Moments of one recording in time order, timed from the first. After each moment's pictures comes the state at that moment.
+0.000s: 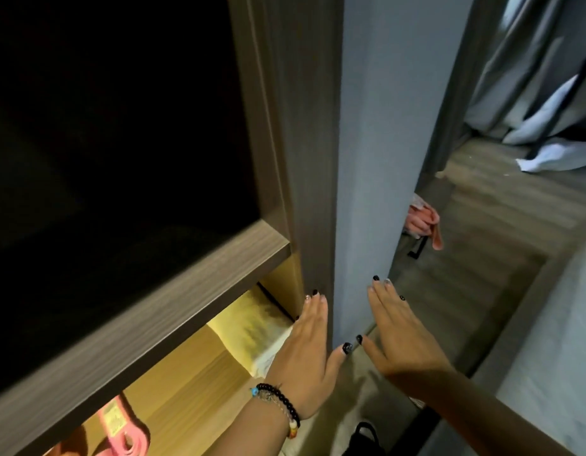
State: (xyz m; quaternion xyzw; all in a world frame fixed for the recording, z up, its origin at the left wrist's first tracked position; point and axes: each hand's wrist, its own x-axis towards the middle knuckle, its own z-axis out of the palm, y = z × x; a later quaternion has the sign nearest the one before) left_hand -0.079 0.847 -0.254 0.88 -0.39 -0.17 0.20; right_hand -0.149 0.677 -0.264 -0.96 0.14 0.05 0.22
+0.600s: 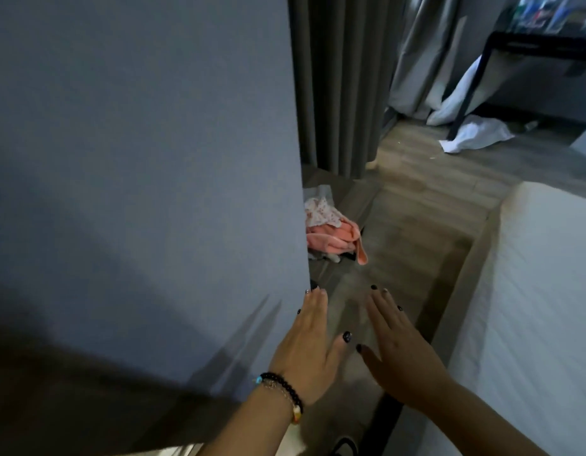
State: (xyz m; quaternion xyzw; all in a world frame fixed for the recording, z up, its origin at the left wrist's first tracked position) left_hand -0.026 0.553 -0.271 0.84 -0.42 -0.27 0.21; right_hand -0.138 0.425 -0.273 -0.95 0.25 0.09 0.19
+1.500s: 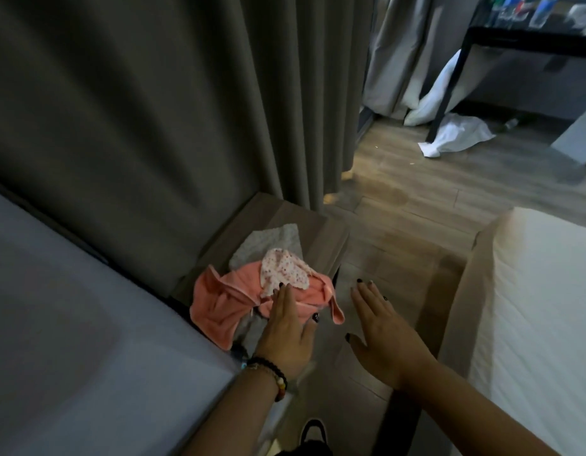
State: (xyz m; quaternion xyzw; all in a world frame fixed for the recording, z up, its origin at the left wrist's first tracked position) left_hand 0.143 0.315 -0.334 0.86 -0.36 -0.26 0.26; right_hand 0.007 0.189 -0.292 -0.93 0.27 0.10 0.23
